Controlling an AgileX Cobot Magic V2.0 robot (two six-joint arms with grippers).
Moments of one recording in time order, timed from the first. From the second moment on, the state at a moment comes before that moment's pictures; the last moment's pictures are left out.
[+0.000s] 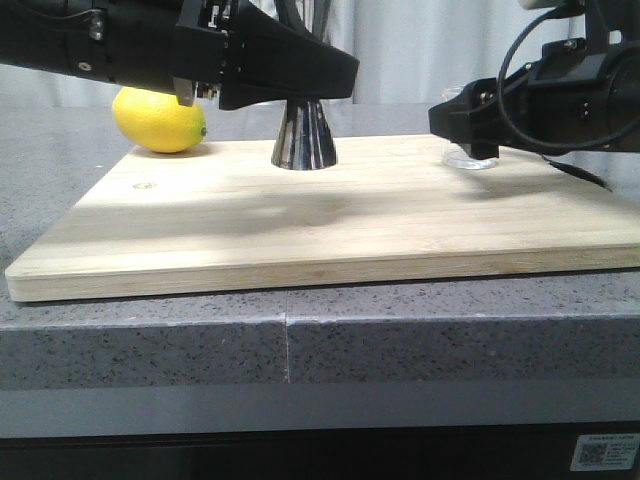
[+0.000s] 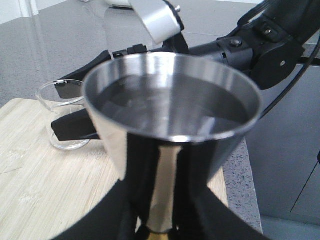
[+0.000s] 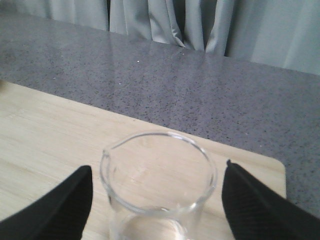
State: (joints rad) left arm -0.41 1.69 -0.98 -1.75 1.06 2.19; right arm 0.18 1.69 -0.67 -0.31 -0.86 0.07
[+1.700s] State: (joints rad) left arm -0.34 1.70 -0.98 -1.76 1.01 2.24; right arm 0.23 0.74 -0.67 -0.32 -0.04 0.14
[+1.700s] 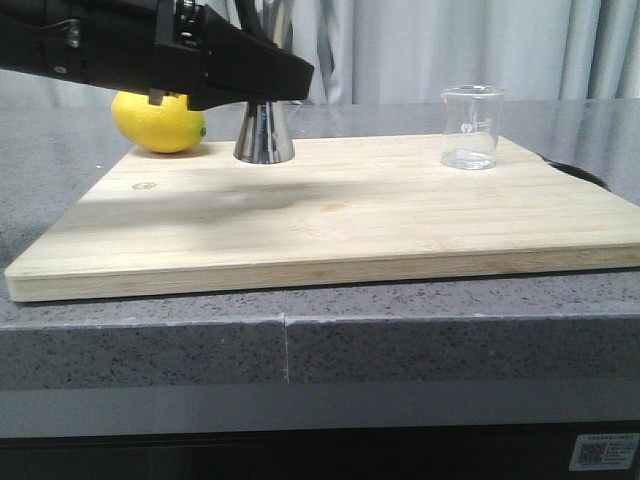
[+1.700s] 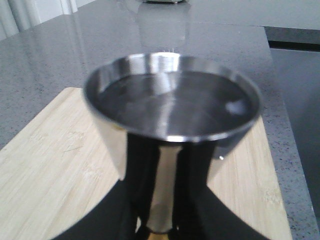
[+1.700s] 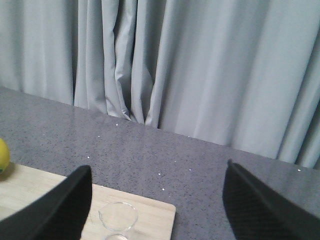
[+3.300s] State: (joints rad) left arm -0.28 1.76 -1.03 -1.76 1.02 2.31; right arm 0.23 0.67 -0.67 -0.31 0.07 0.14
